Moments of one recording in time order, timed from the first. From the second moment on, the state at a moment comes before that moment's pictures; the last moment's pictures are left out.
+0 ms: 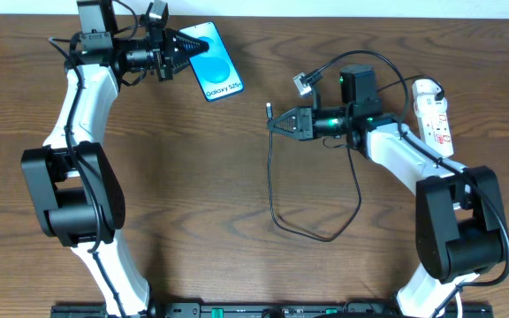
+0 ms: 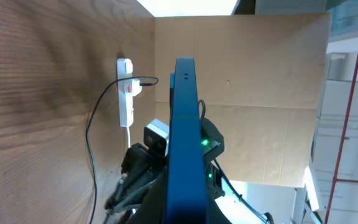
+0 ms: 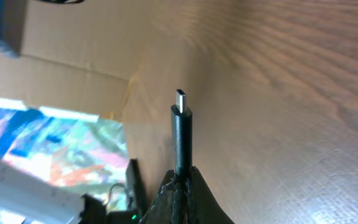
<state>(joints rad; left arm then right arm) 0.10 2.07 1.69 -0.36 1.44 -0.79 0.25 1.88 1.13 -0.02 -1.16 0.41</state>
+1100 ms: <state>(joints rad) 0.06 2.07 1.69 -0.36 1.47 -0.72 0.25 1.65 1.14 -0.60 -1.12 0.04</state>
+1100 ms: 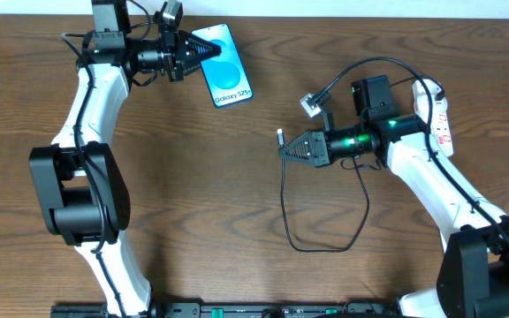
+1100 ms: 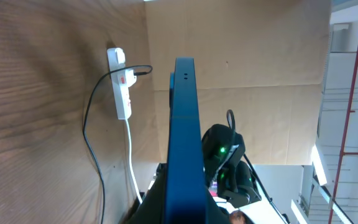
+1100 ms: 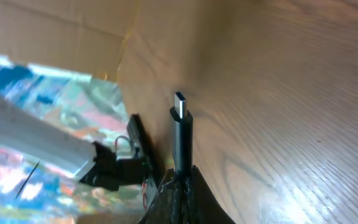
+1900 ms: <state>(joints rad) -0.01 2.07 1.69 -0.36 1.47 -0.72 0.34 1.67 1.14 -0.30 -1.29 0.09</state>
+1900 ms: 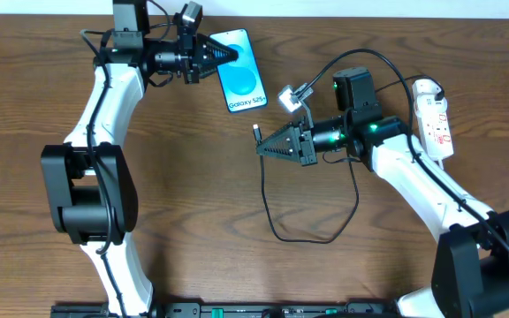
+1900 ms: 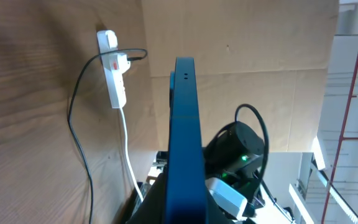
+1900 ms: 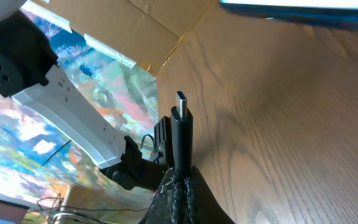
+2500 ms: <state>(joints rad) -0.02 2.07 1.69 -0.36 1.47 -0.72 0.31 1.78 1.14 -0.17 -1.42 0.20</state>
